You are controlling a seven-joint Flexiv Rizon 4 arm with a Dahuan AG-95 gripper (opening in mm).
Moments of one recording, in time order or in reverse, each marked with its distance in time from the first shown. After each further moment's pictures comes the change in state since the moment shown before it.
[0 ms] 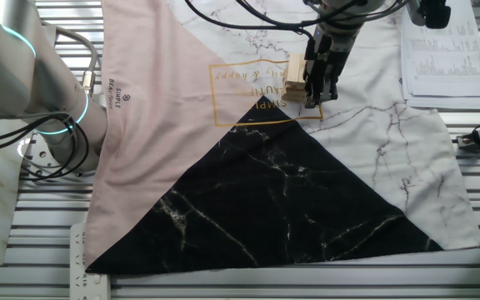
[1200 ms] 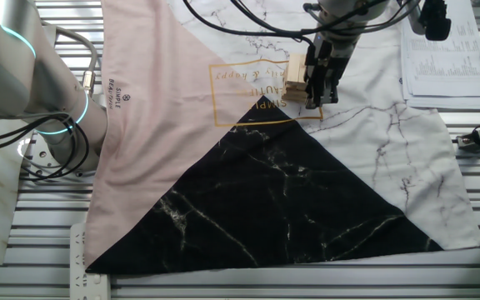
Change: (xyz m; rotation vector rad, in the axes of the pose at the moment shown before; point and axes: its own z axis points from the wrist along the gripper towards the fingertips) arm -0.001 0.000 0.002 -0.048 -0.017 -0.003
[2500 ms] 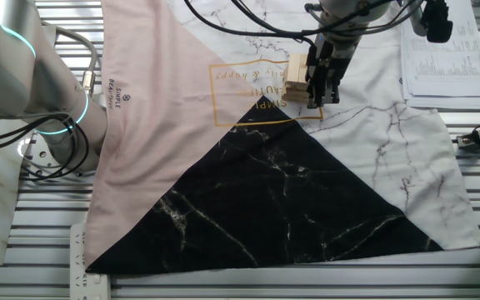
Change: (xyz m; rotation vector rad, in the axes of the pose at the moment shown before) arm -0.001 0.000 -0.001 -0.009 0.000 0.004
